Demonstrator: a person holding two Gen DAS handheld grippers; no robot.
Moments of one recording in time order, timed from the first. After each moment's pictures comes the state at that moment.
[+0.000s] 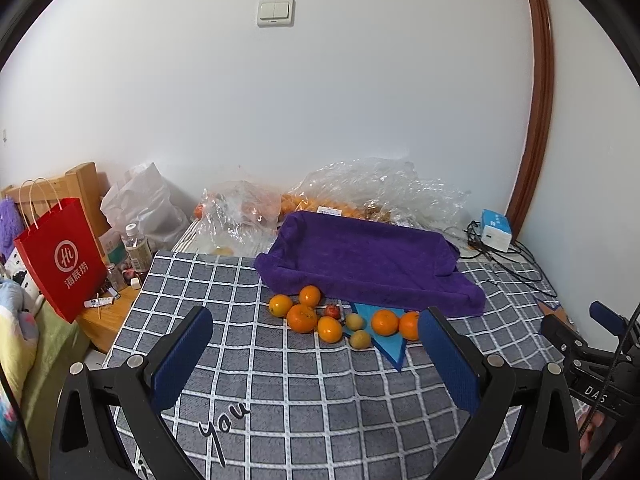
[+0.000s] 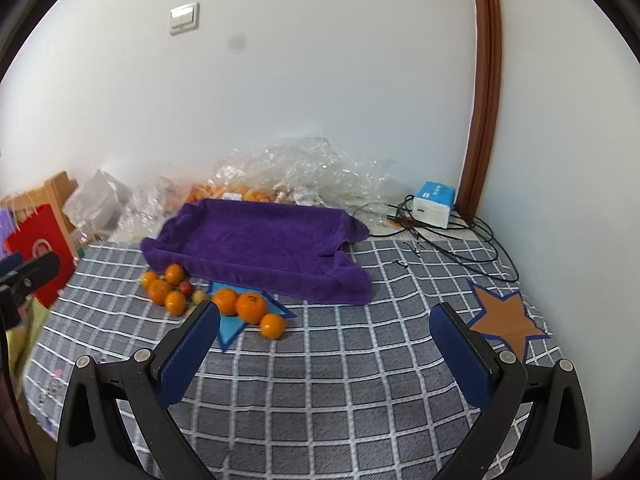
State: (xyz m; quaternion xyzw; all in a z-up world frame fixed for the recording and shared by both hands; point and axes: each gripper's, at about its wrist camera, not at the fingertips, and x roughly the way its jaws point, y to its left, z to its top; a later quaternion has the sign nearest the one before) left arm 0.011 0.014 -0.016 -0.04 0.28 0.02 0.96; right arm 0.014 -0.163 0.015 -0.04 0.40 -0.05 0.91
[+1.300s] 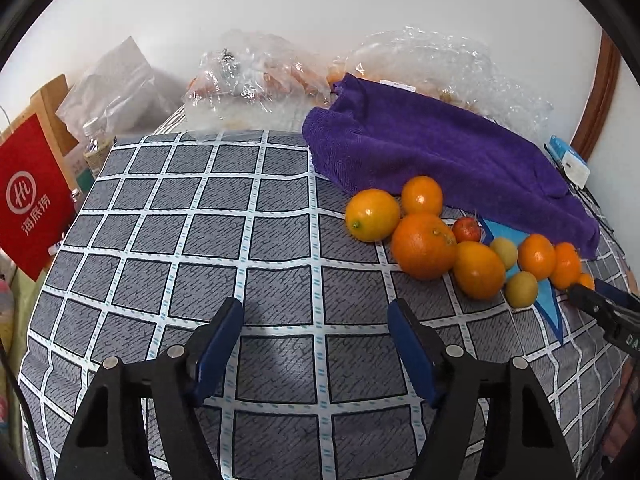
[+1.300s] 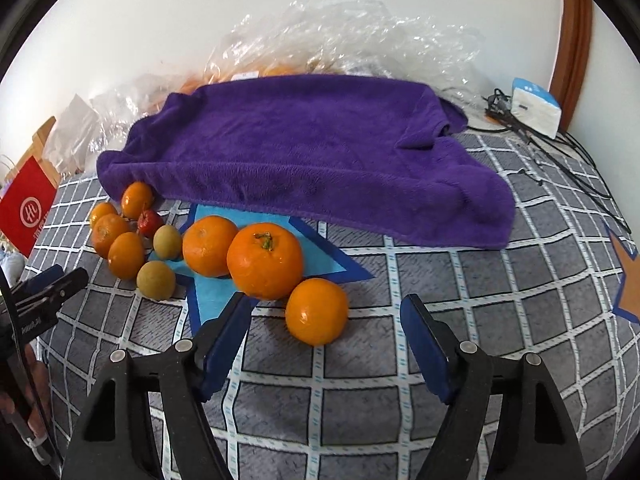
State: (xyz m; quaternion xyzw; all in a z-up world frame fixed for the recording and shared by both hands) left arm 0.130 0.088 -0.177 -0.04 0.42 0.02 0.90; right arm 0.116 -0.137 -0.161 0.00 0.55 0.01 0.83
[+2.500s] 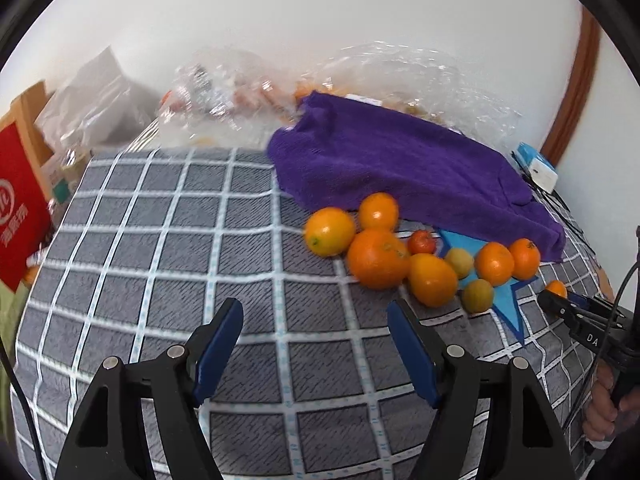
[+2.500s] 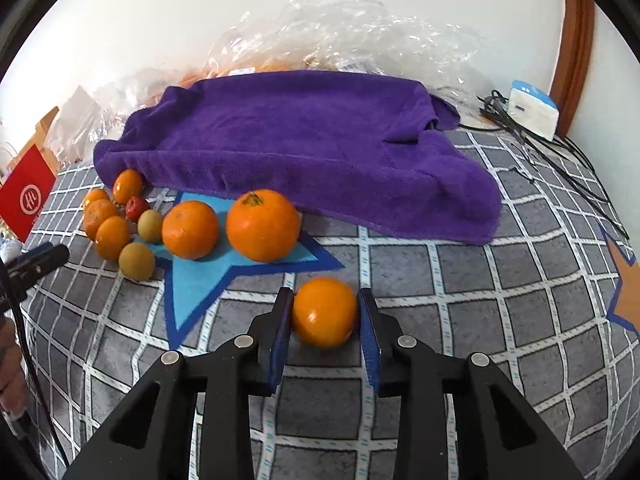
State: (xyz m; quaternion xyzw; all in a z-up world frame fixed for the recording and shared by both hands) left arm 0.129 0.076 -0.159 -0.05 0.41 -0.03 0.91; right arm 0.107 -0.155 -0.162 -0.02 0.55 0.02 0.83
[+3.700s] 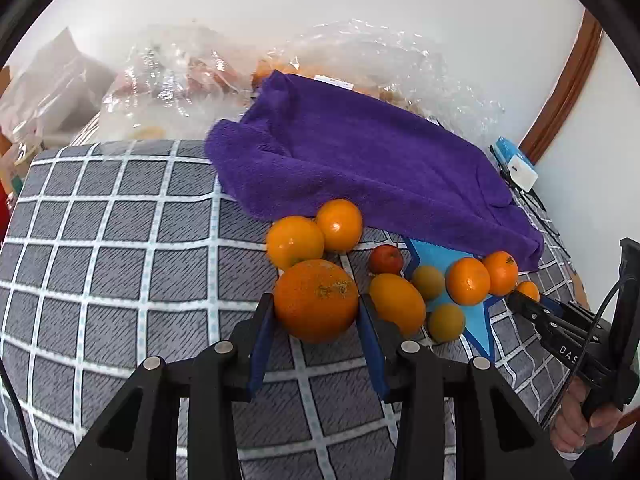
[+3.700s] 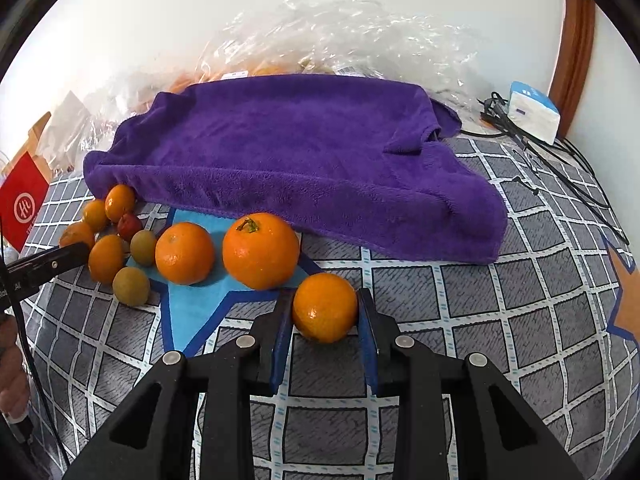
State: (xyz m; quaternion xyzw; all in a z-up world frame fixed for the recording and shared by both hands) left arm 0.160 0.068 -0.163 -0.10 0.44 -0.09 0.89; right arm 0.122 -0.153 -0.163 -0.01 0.55 0.01 0.83
